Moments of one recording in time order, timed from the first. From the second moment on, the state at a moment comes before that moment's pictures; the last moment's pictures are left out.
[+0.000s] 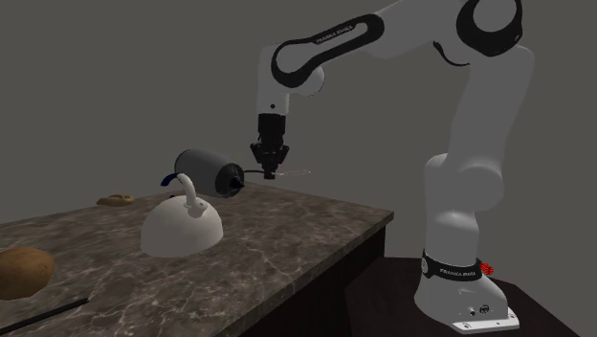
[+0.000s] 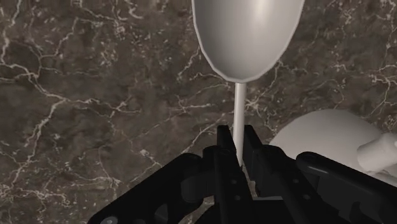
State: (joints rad) arm -0.13 -0.28 -0.09 -2.25 0.09 1.98 0.37
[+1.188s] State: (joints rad) arm 0.05 0.07 0.13 -1.86 0.10 1.99 0.76
